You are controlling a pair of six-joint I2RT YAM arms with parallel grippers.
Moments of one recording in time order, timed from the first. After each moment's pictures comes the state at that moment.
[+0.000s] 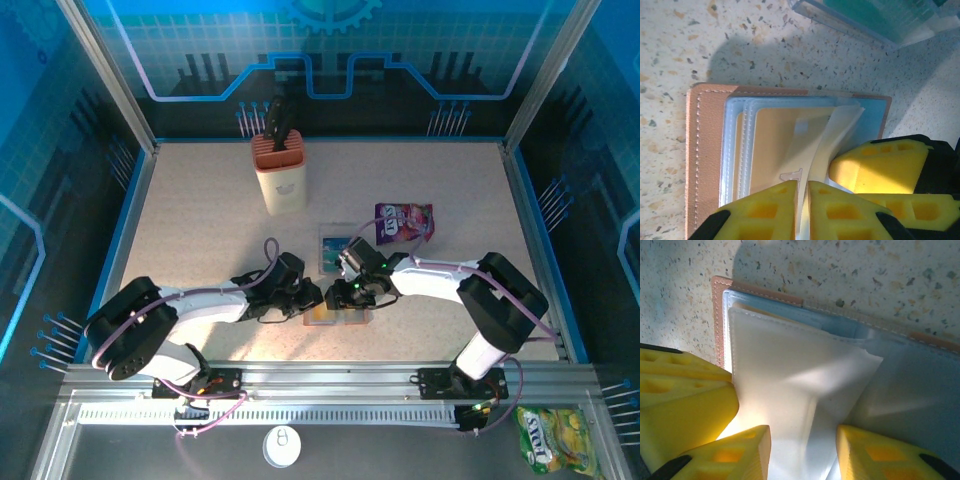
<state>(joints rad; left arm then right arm) -0.77 1.44 0.55 0.03 0.24 -1.19 0.77 1.62 0.81 -0.33 -0.40 0.69</state>
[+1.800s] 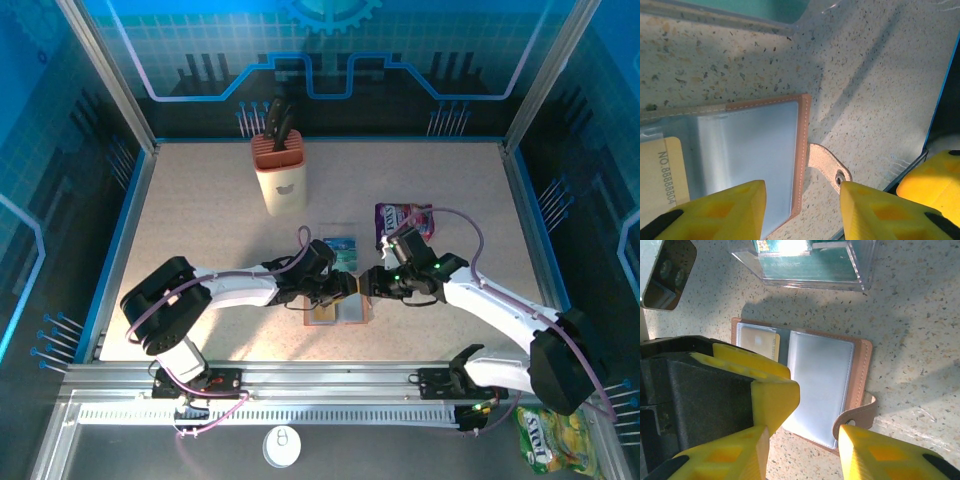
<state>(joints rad) -0.84 1.66 0.80 0.04 0.32 -1.18 0.57 1.21 0.70 -0.52 -0.35 0.61</state>
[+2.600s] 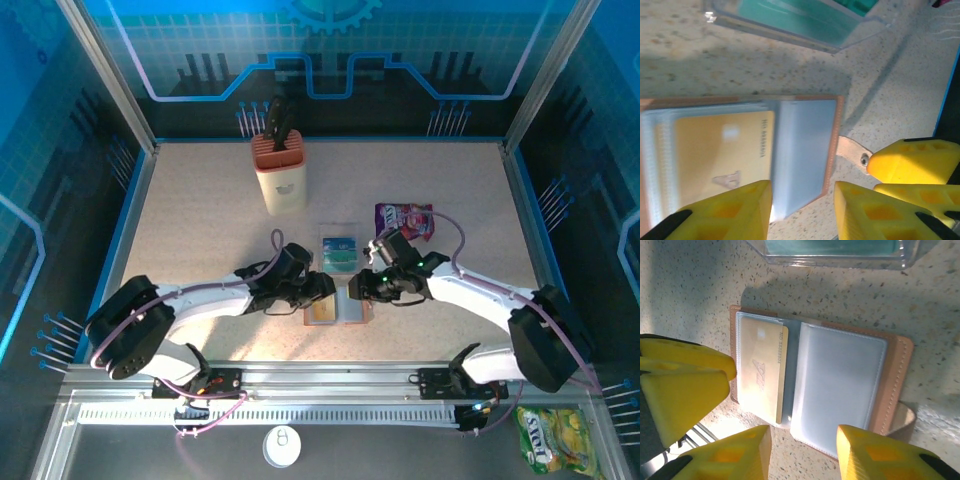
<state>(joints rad) -0.77 1.43 0.64 -0.03 0.26 -1.18 0.64 1.35 0.72 -0.43 -0.40 0.66</state>
